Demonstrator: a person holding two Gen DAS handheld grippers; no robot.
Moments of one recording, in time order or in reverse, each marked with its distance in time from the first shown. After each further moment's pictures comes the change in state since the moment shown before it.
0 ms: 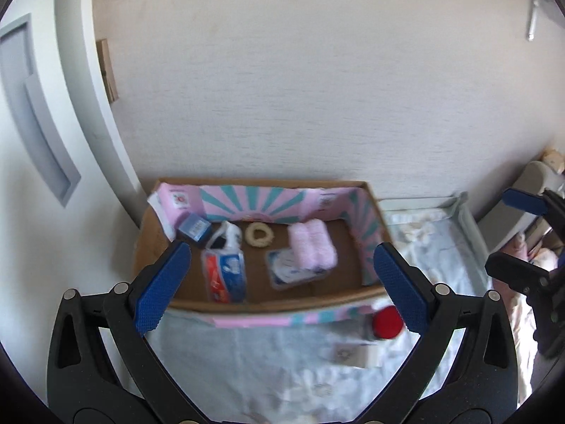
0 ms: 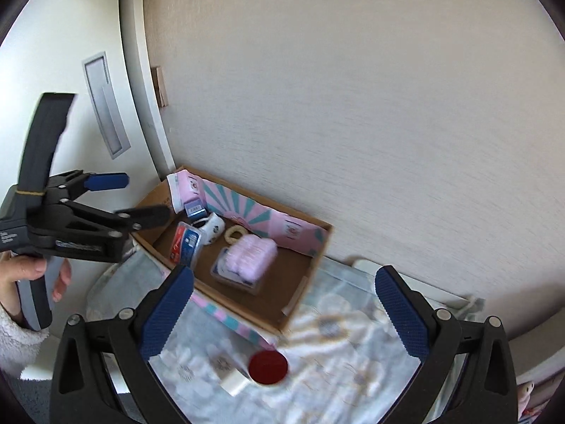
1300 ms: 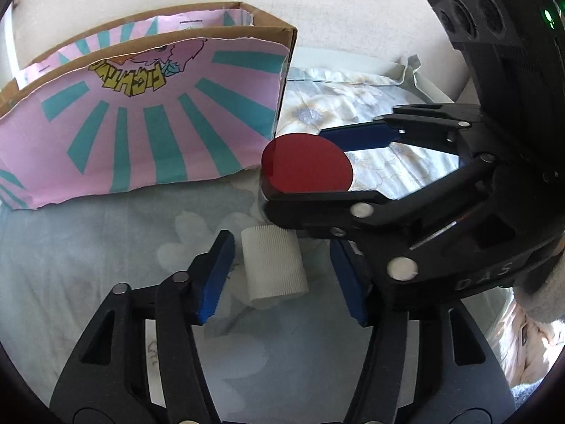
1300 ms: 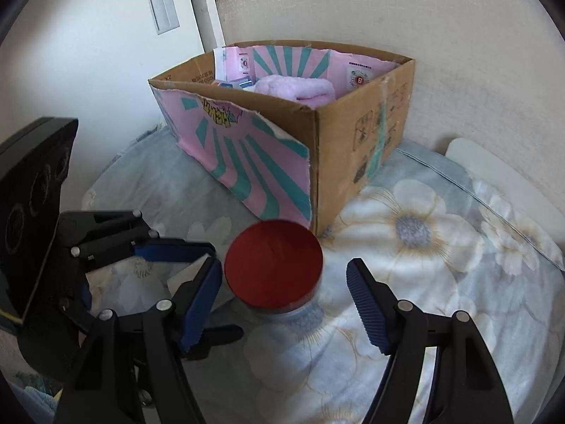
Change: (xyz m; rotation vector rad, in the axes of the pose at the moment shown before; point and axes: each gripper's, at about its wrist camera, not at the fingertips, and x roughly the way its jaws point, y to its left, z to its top) left arm 0.124 -0.116 -0.193 0.152 0.115 -0.165; right arm 0.133 -0.013 -0.151 -0.112 0.115 0.303
